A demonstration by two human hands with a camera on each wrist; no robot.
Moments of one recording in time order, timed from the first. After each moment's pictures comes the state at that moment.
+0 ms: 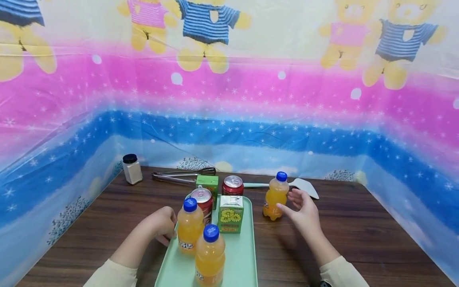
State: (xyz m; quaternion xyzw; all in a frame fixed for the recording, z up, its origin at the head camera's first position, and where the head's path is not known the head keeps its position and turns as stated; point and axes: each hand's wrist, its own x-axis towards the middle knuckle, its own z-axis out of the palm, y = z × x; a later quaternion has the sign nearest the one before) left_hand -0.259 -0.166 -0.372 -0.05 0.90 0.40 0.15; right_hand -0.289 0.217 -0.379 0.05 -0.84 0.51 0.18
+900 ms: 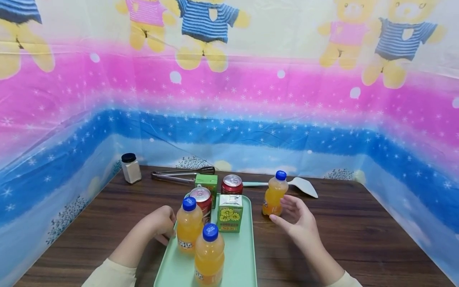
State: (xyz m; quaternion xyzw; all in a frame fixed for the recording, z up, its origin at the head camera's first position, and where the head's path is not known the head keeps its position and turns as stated) left_hand -0.259 -0.167 -0.372 -0.04 0.90 0.40 0.15; right_hand -0.245 0.199 -0.369 0.12 -0.81 0.54 0.18
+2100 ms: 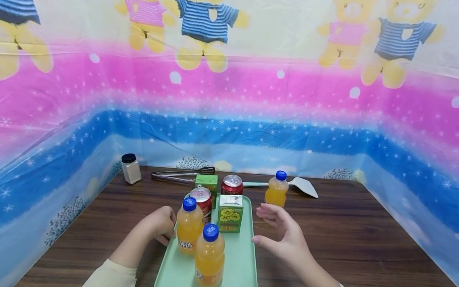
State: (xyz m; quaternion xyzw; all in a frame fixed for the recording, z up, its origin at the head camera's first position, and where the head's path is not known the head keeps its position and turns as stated) left_hand -0.261 -0.166 -0.374 -0.04 0.90 0.40 0.15; right_hand -0.199 0.159 -0.354 0.27 -0.75 0.59 0.13
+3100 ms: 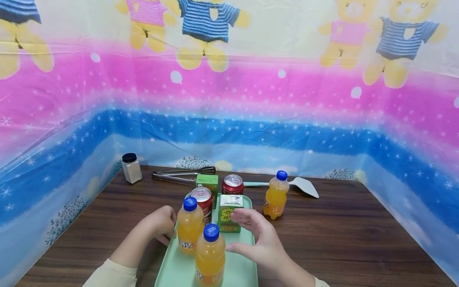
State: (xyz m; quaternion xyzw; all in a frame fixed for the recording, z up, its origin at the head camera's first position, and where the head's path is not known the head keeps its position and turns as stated) left_hand -0.260 -0.166 -0.372 -0.04 0.91 0.39 0.16; right_hand -0.201 0.118 -0.356 0.33 -0.72 0.61 0.04
